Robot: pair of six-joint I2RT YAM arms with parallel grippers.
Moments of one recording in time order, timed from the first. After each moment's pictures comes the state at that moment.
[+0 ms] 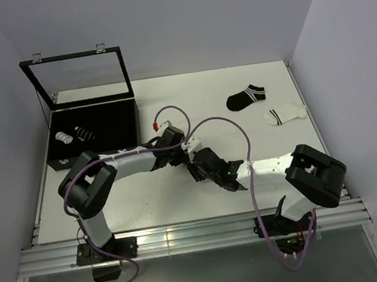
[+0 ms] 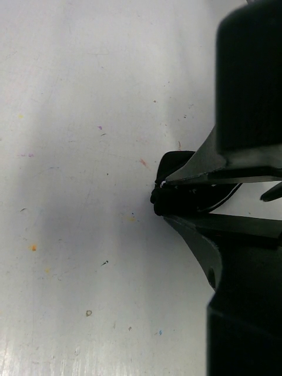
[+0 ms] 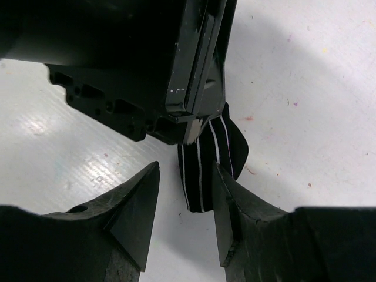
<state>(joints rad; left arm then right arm) -0.78 1.80 1.01 -0.10 -0.13 -1.03 0.96 1.48 0.59 0.27 0.29 0.16</state>
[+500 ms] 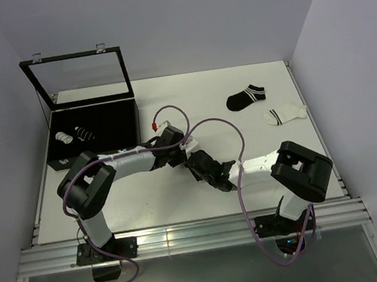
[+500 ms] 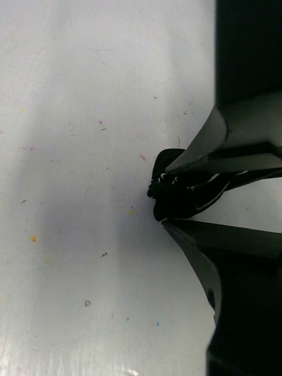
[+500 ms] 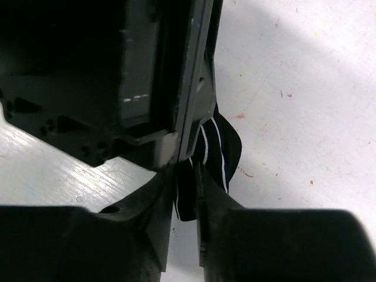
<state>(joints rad) -0.78 1.79 1.01 -0.11 -0.13 -1.03 0.98 1.60 0.63 0.27 0.40 0.20</state>
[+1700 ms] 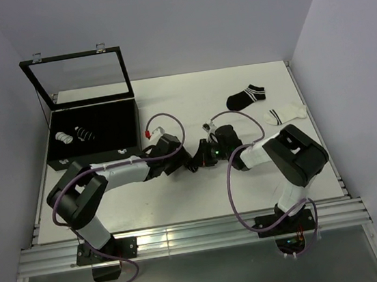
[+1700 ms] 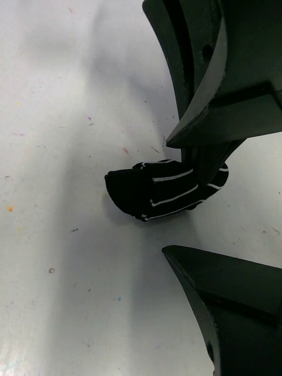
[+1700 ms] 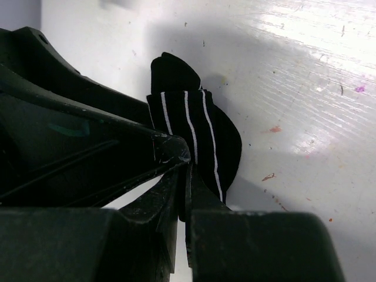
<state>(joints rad) -0.80 1.68 0.86 -0.03 -0.19 -1.15 0.54 1.71 0.58 0.55 -0.49 0.66</state>
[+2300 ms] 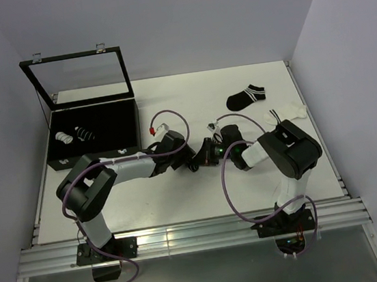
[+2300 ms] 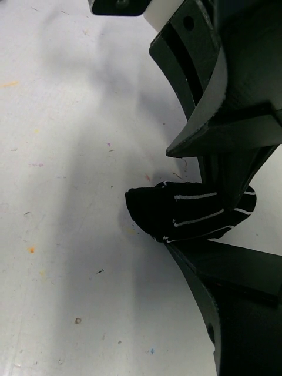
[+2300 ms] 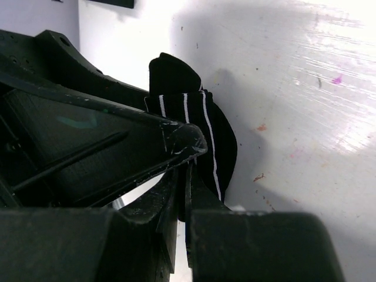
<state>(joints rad) -0.81 1.77 0.93 0.04 -0.19 -1.17 0.47 1.80 0.55 0.70 -0.62 0.82</state>
